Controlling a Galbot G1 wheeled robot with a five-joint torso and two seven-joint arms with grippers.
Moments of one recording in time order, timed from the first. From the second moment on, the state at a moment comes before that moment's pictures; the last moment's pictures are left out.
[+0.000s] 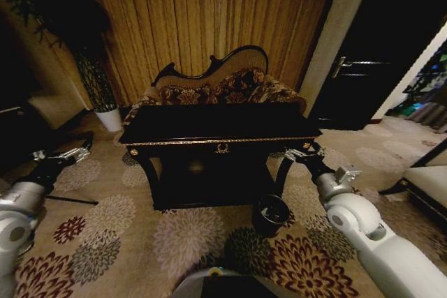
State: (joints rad) left arm 1.58 -0.95 -1.26 -2.19 -0.90 0.36 0.06; right arm -1.44 0.80 0.66 2.22 0.77 -0.19 0.31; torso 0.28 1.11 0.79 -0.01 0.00
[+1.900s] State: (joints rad) left arm 1.58 -0.96 -1.26 -2.19 -0.89 0.35 0.10; right arm -1.46 0.81 0.68 2.21 0.77 -0.19 0.32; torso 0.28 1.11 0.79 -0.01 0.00
